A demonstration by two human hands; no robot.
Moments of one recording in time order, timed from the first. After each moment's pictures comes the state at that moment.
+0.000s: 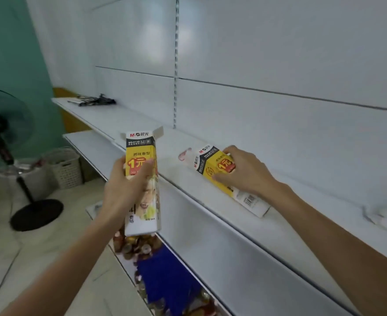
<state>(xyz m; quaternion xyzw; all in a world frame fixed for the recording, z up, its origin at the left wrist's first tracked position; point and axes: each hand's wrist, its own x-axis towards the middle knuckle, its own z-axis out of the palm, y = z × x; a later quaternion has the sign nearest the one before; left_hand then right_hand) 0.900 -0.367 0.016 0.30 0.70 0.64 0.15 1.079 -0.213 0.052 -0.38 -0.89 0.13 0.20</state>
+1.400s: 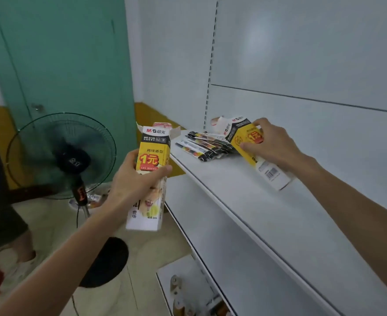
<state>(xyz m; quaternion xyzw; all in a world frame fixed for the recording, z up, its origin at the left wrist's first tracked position) 0.117 -0.212 0.026 0.25 0.77 0.59 0.06 0.260 0.025 0.093 -0.31 -0.90 0.14 0.26</state>
